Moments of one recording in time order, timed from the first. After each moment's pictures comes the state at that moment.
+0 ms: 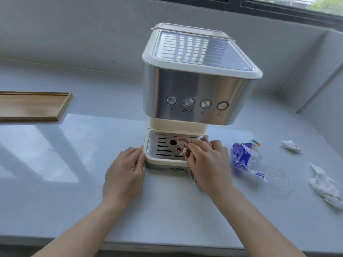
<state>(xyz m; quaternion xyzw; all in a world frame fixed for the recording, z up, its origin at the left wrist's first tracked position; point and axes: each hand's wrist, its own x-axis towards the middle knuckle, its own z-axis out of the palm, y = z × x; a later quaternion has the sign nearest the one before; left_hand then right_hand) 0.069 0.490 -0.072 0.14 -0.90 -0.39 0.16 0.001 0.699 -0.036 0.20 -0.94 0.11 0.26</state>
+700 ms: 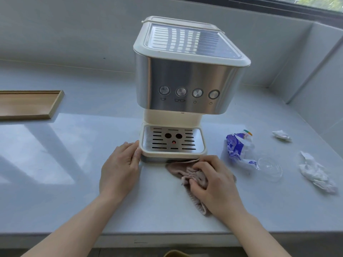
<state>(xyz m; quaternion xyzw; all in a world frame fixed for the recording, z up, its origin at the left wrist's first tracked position) 0.070 0.487 -0.075 0.13 -0.90 -0.38 0.17 0.059 0.747 -0.061 0.21 -0.94 0.25 0.13</state>
